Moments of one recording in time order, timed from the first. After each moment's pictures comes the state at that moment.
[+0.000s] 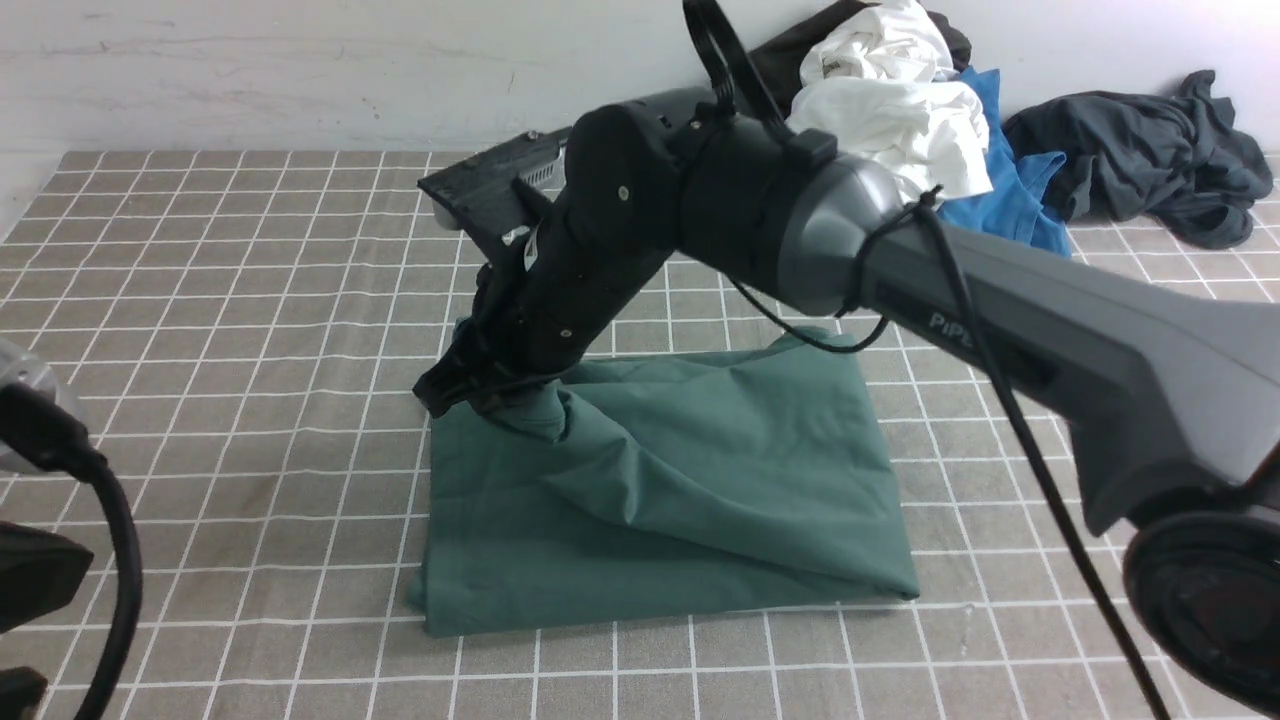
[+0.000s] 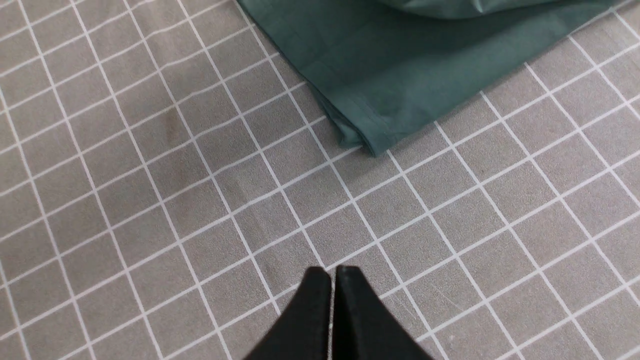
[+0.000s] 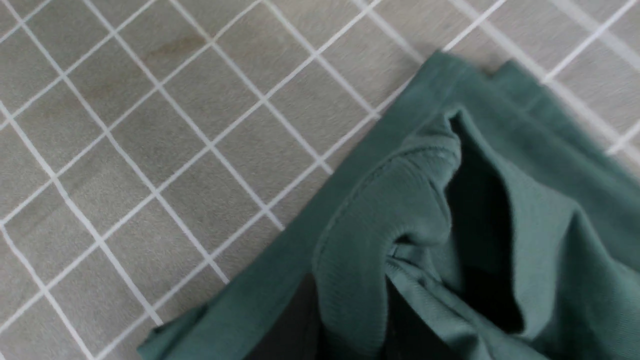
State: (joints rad) right arm 0.75 2.26 -2.09 0.26 1.00 -0.21; left arm -0.11 0.73 -0.89 -0.23 1.15 0.38
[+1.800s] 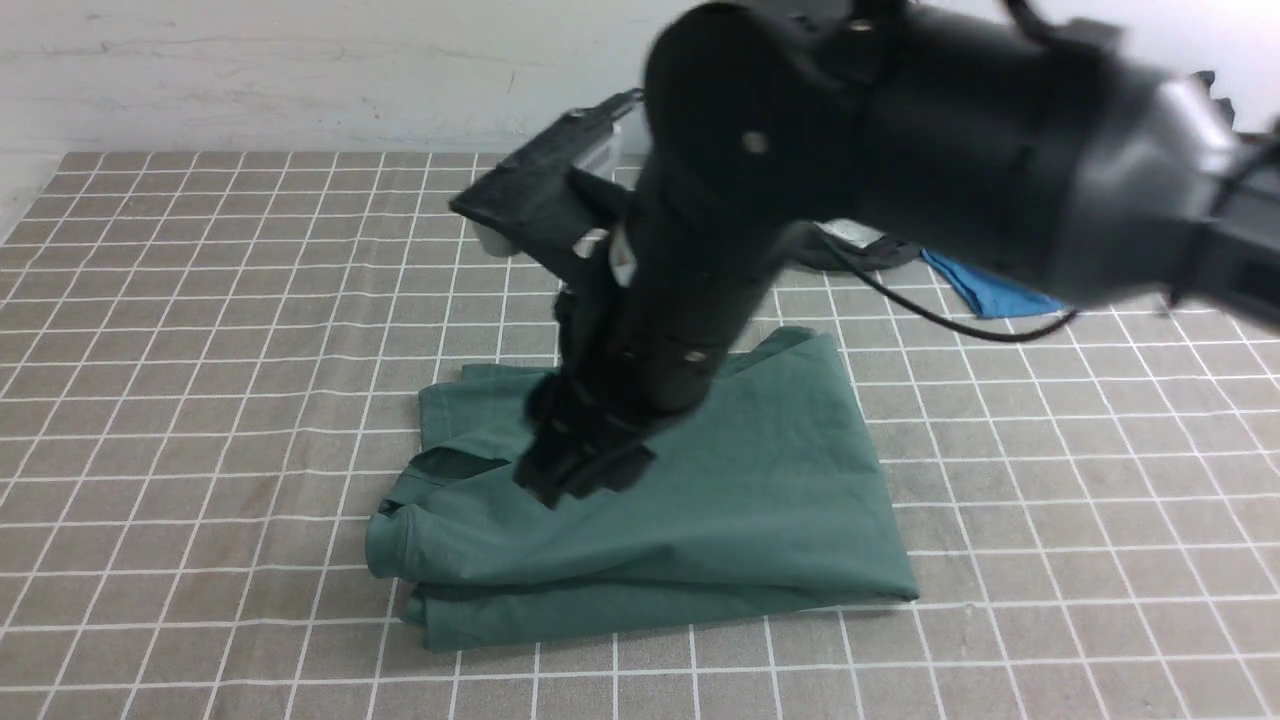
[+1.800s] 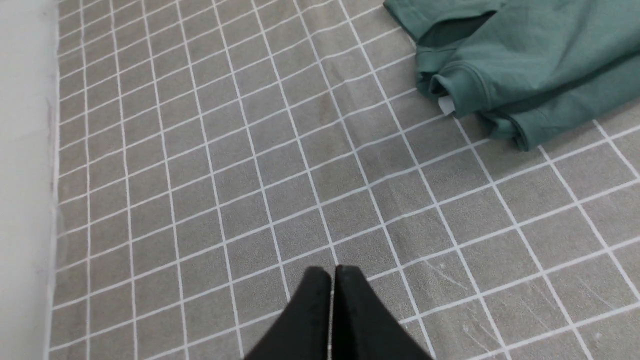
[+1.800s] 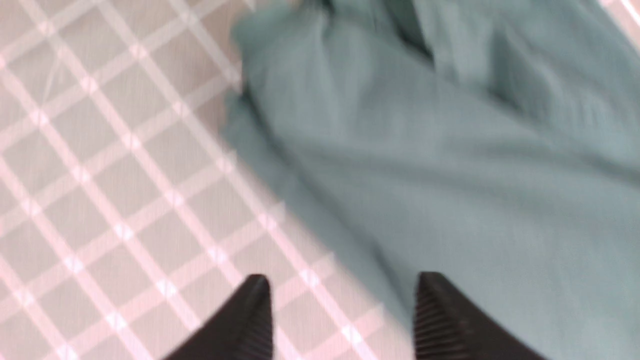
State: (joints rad) right arm 0.85 1.78 -1.68 0.05 1.24 -0.17; left arm -0.16 0.29 -0.67 0.07 1.10 0.19
